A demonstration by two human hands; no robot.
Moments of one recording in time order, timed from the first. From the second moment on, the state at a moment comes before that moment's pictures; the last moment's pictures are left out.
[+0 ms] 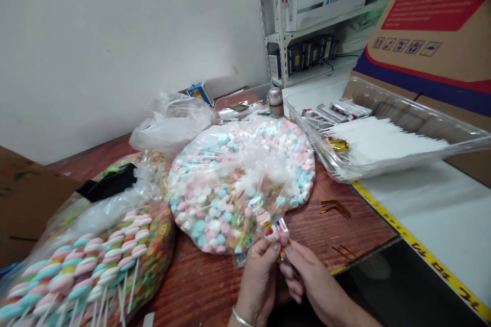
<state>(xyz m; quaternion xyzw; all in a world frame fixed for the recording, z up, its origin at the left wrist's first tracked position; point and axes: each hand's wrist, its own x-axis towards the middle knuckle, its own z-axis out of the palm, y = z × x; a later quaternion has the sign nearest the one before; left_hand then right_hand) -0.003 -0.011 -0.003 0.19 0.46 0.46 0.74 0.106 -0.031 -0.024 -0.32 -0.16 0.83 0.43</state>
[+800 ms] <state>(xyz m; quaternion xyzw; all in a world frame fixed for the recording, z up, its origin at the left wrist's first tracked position) -0.058 -0.004 -0.016 0.37 0.60 0.48 0.52 0.237 -0.027 -0.020 -0.65 -0.70 0.25 0.16</state>
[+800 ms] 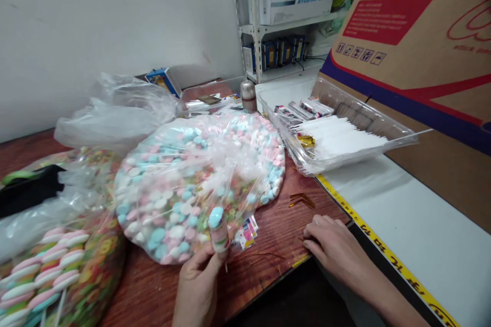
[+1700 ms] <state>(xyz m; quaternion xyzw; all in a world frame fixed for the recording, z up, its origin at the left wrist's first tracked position) -0.022 -0.022 0.009 0.72 0.56 0.36 0.19 0.128 -0.032 -0.003 -0.56 -0.45 0.40 0.57</state>
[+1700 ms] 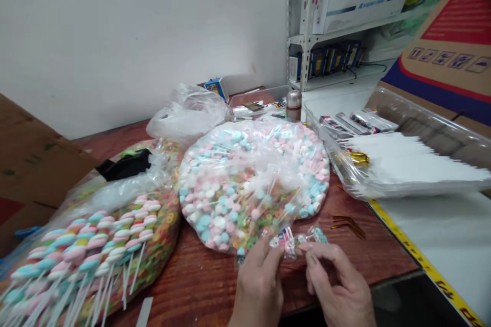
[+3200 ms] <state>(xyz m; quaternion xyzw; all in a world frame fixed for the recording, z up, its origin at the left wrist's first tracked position) -0.002 -0.007 -0.009 0.56 0.58 0.43 0.40 0.113 -0.011 -0.036 -0.49 -0.43 0.58 0.49</state>
